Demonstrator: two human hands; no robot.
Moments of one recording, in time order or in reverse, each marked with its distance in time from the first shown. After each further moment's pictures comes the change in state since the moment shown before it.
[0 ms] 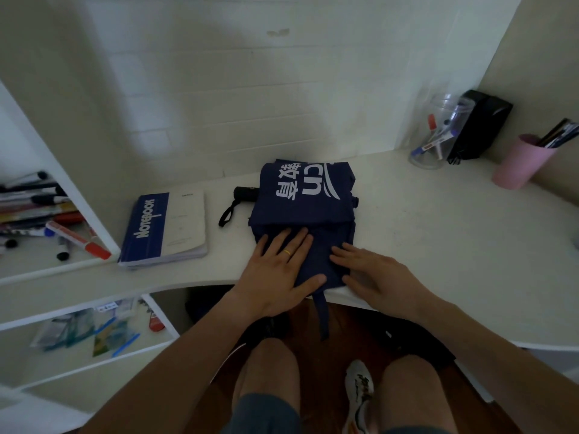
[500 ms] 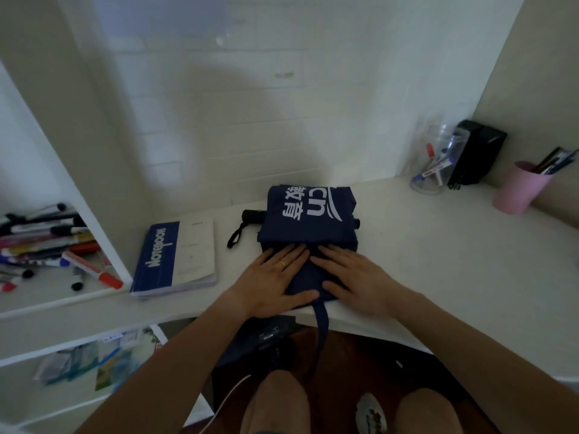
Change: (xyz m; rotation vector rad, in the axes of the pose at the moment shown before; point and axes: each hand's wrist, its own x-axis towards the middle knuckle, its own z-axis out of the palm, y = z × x) left_hand 0.022 -0.045 -0.015 -0.020 -0.119 0.095; right_hand 0.062 -0.010 0.000 -0.254 -0.123 -0.047
